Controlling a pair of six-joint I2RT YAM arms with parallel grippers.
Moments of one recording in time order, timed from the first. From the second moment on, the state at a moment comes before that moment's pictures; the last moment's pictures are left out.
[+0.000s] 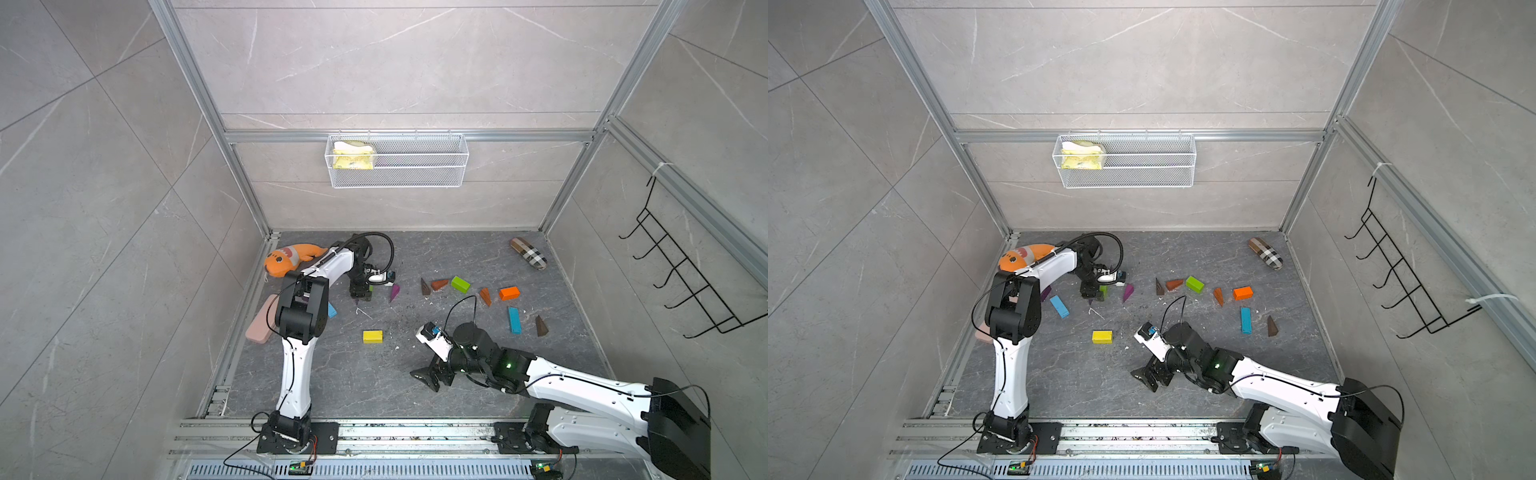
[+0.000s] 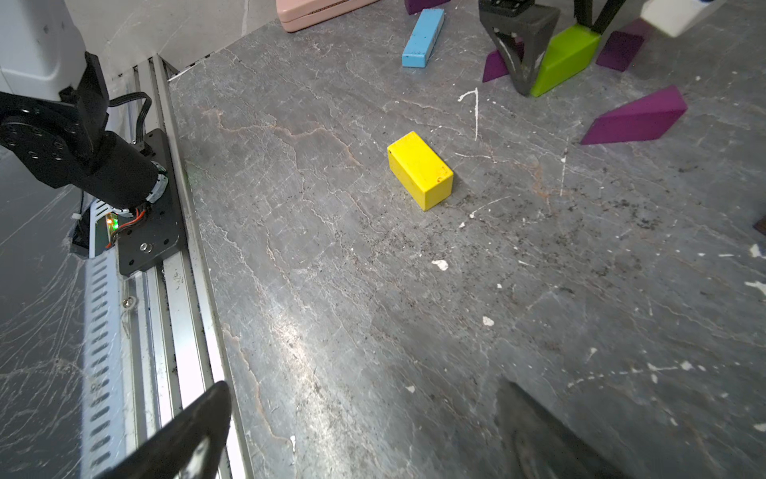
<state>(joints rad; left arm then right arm) -0.32 2.22 1.76 -0.91 0.20 1.32 0.94 1.12 0.55 -0.08 -0.23 0.06</state>
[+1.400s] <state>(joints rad) -0.77 1.22 0.98 -1.04 -0.20 -0.77 0.94 0.91 0.42 -0.04 -0.15 0.15</state>
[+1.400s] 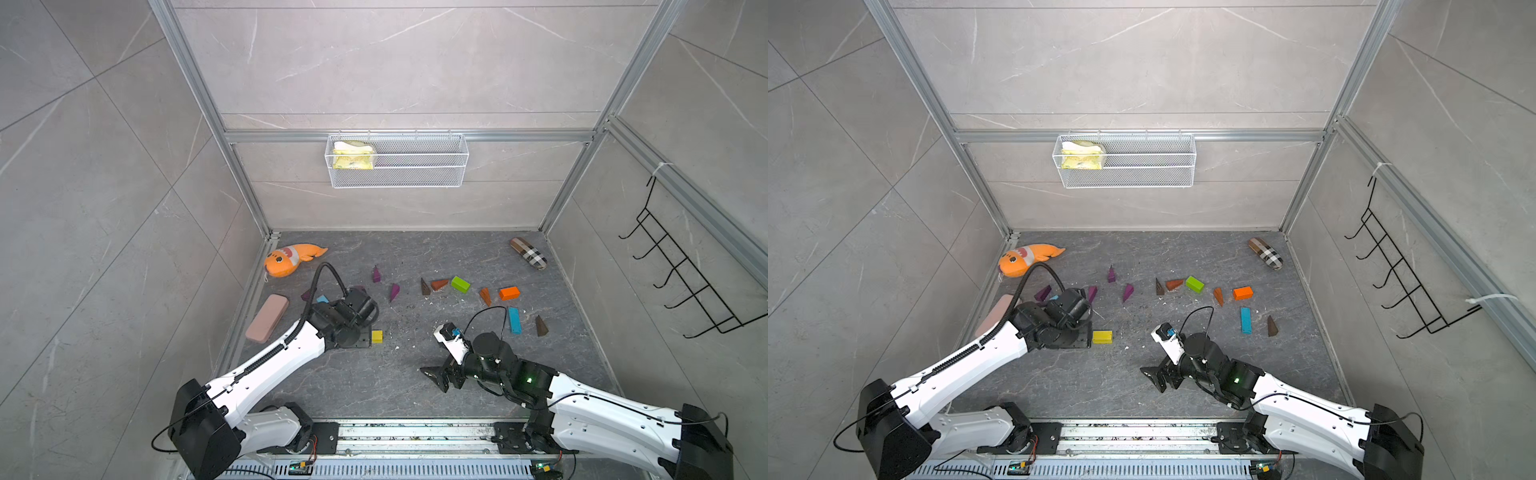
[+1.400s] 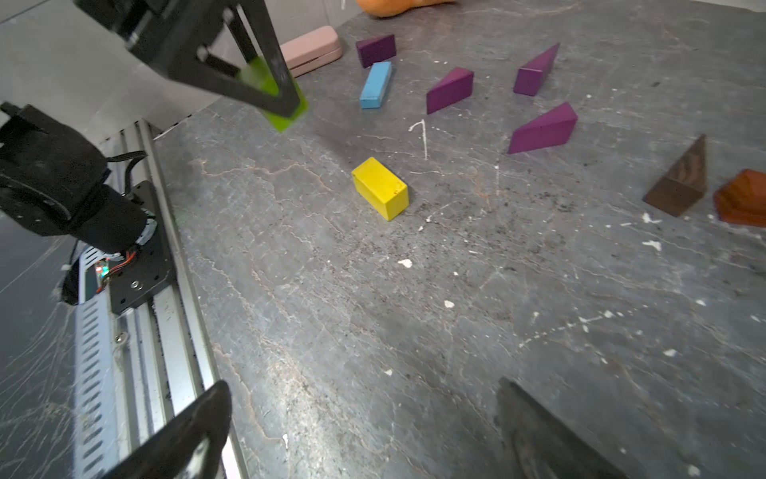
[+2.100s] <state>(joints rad) -0.86 1.63 1.01 -0.86 -0.24 -0.98 0.95 0.85 0.30 0.04 -0.25 0.18</state>
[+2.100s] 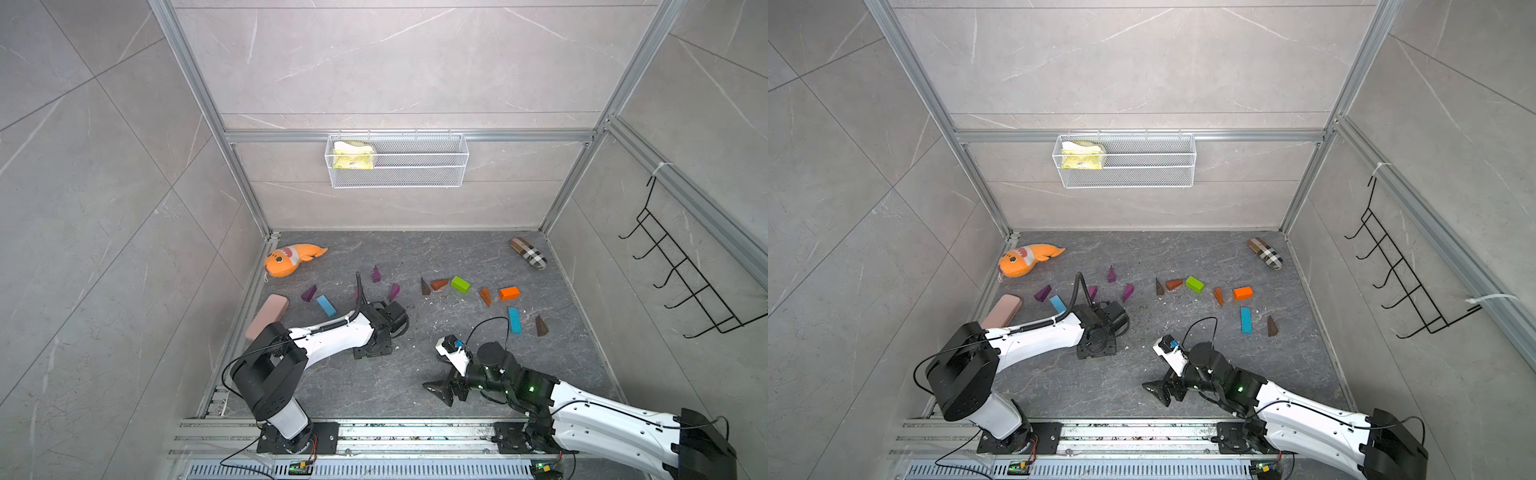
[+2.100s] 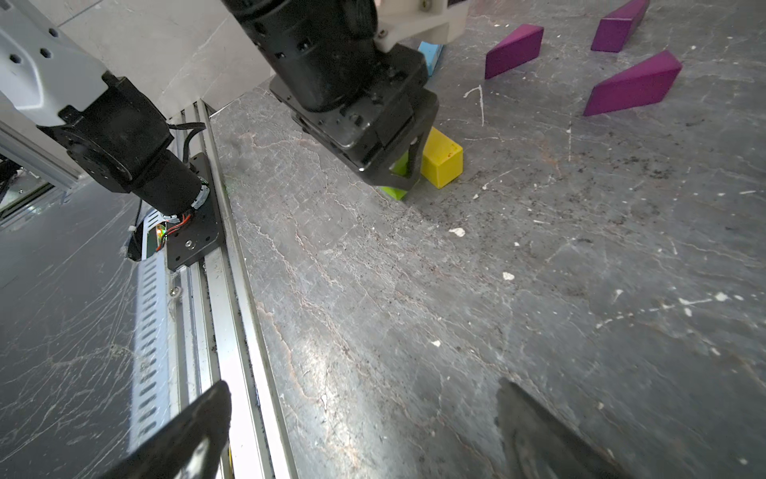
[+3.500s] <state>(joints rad) -0.86 1.69 1.00 -0.80 -0.26 -0.89 0.95 0.92 0.30 0.06 -0.28 0.18</state>
